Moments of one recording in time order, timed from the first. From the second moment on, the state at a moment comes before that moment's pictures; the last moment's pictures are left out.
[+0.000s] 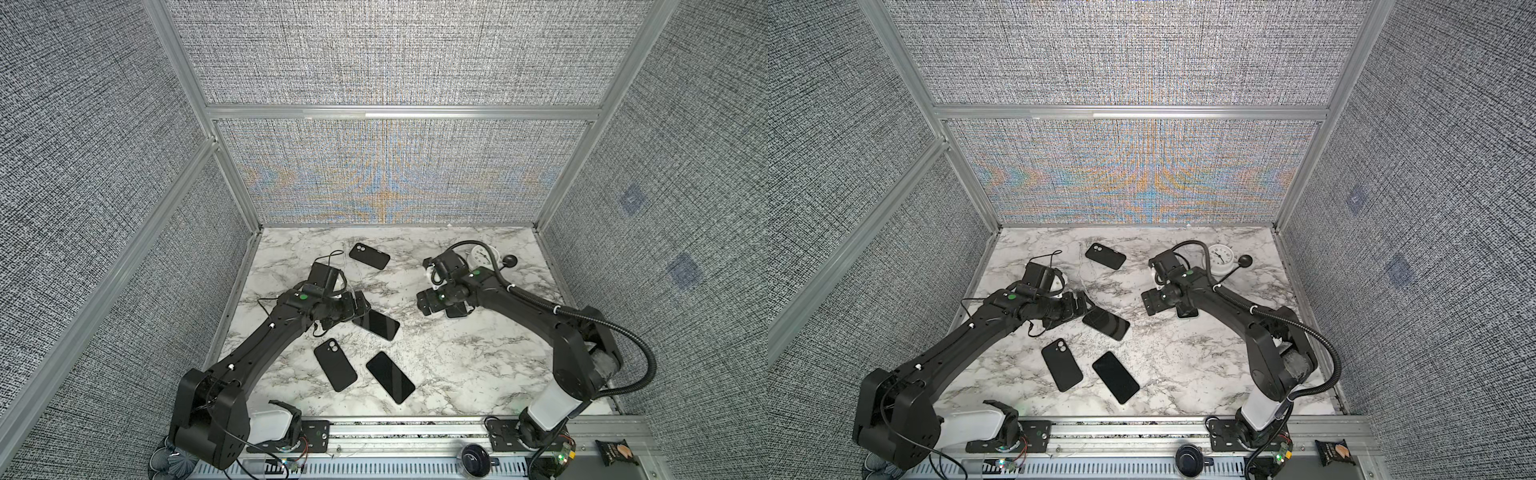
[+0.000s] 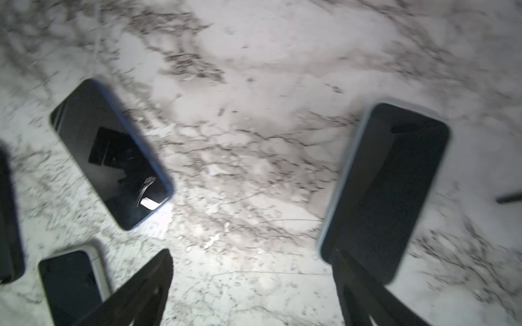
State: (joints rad) left arm -0.39 1.29 0.92 -0.65 0.31 -0.65; right arm 0.63 1.68 1.24 -0.64 -0.03 0.12
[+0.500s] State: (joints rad) left arm -0.27 1.36 0.85 -0.61 0.34 -0.68; right arm 0.84 1.97 1.45 -0.61 -0.08 -0.07
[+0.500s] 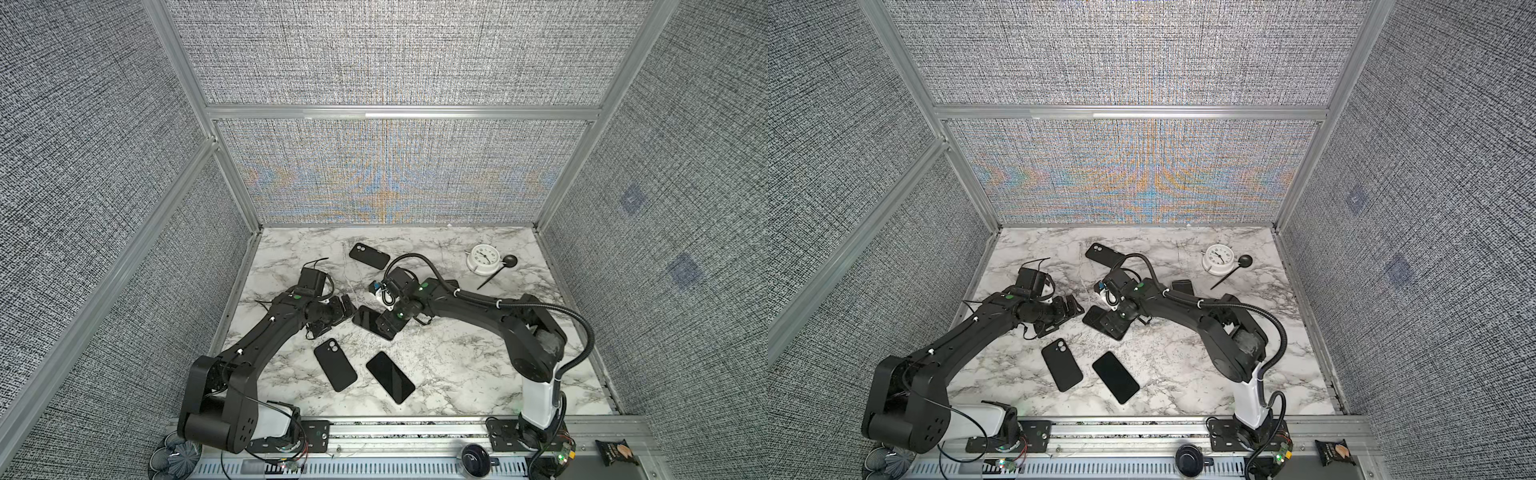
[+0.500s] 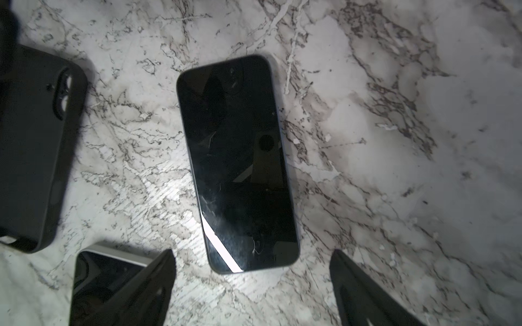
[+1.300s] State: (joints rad) left arm -0.26 1.41 0.84 -0.60 0.31 -0.67; right arm 0.86 2.14 1.56 -0.63 -0.05 -0.11
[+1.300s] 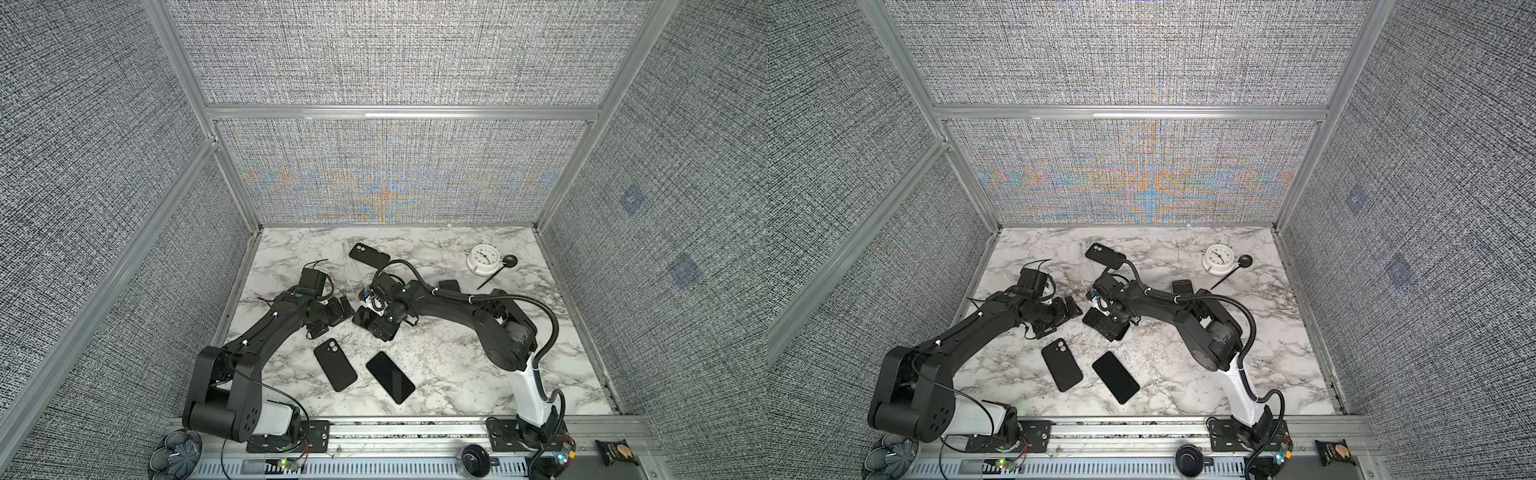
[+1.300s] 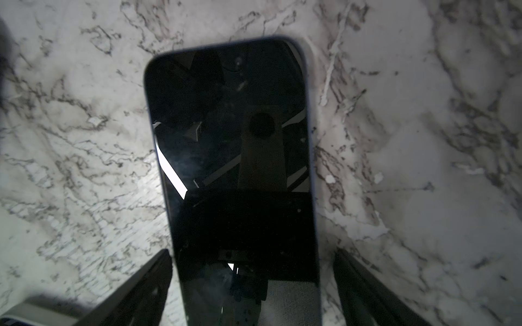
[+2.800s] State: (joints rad) left arm -0.25 1.70 0.82 -0.11 0.72 -0.79; right arm 0.79 1.97 1.32 -0.48 -0.16 0.04
